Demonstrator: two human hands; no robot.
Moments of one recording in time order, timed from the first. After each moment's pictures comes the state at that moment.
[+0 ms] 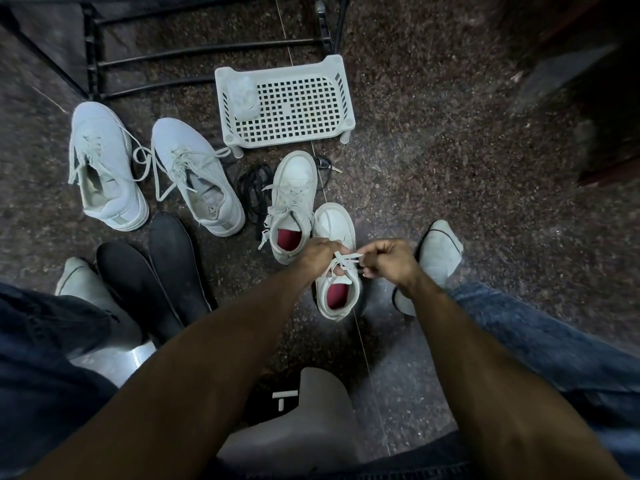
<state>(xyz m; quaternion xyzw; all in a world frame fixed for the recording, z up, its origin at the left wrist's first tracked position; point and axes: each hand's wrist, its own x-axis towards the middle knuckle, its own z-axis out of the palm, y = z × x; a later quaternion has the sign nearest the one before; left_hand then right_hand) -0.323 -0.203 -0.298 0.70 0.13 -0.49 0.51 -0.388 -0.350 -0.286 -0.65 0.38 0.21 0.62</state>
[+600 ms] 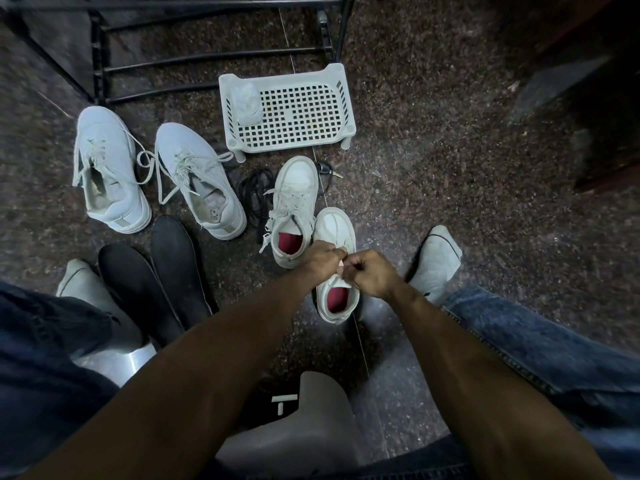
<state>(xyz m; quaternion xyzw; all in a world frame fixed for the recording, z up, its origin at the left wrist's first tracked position) -0.321 -0.207 -0.290 0.80 0.05 -0.45 0.40 -0.389 -0.330 -0.299 -0.81 0.20 0.28 0.47</state>
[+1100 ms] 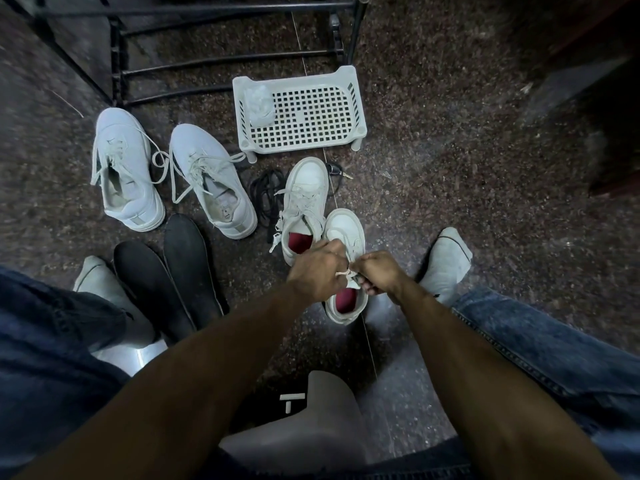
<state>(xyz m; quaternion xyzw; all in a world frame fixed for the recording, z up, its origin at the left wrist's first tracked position) -0.334 -0.169 -0.287 0.88 -0.34 -0.28 0.14 -0.380 -0.320 -0.289 -0.68 0.37 0.30 0.56</state>
